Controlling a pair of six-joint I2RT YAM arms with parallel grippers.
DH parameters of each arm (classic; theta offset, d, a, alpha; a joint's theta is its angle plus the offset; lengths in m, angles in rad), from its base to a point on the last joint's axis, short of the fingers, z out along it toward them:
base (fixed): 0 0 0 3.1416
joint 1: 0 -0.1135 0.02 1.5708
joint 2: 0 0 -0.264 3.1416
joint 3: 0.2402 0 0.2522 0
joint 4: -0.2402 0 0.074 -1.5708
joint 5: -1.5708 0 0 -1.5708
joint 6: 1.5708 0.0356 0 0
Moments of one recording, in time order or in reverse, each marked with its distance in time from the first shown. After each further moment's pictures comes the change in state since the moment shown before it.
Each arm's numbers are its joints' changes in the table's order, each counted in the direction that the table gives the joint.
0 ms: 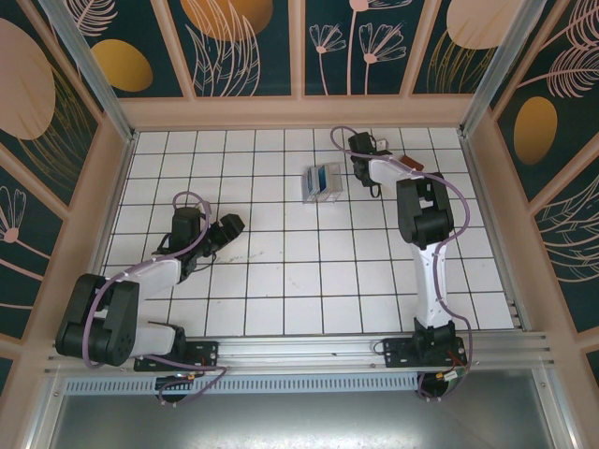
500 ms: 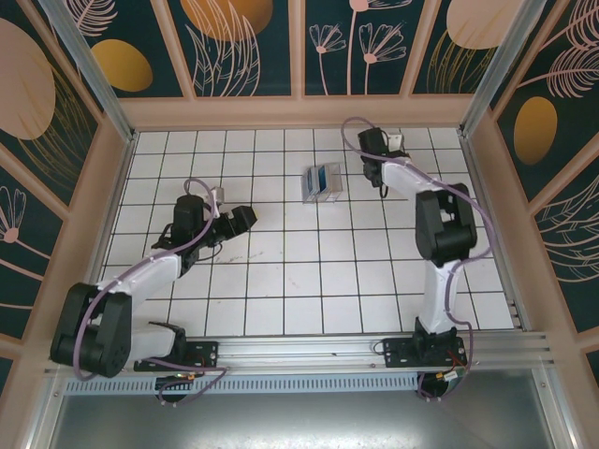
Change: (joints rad) left arm 0.071 -0.085 0.116 -0.062 -0.154 0.092; right arm -0.001 -0.335 -0.233 0.046 0.010 0.154
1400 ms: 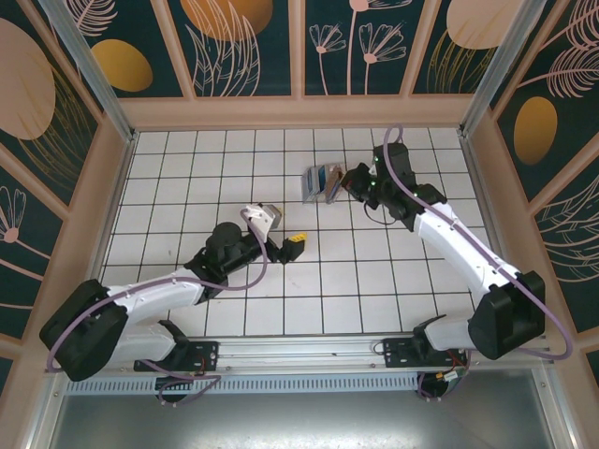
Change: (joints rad) left arm 0.488 0.014 -0.097 0.489 0.344 0.621; right arm -0.155 -0.636 -0.369 0.078 0.960 0.693
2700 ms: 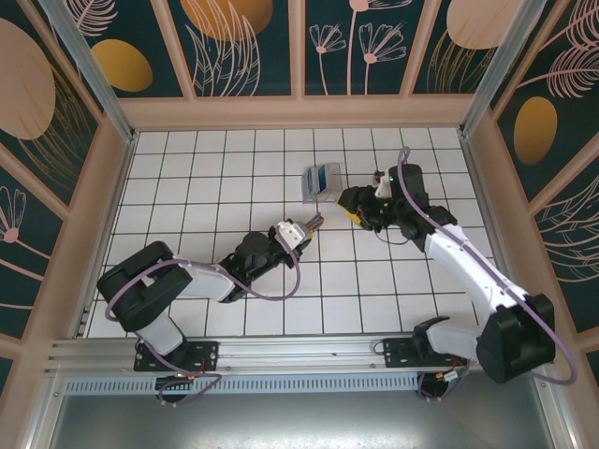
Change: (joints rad) left arm 0.103 0.355 0.028 0.275 0.137 0.230; right arm 0.068 -0.177 -0.215 0.043 0.260 -0.073
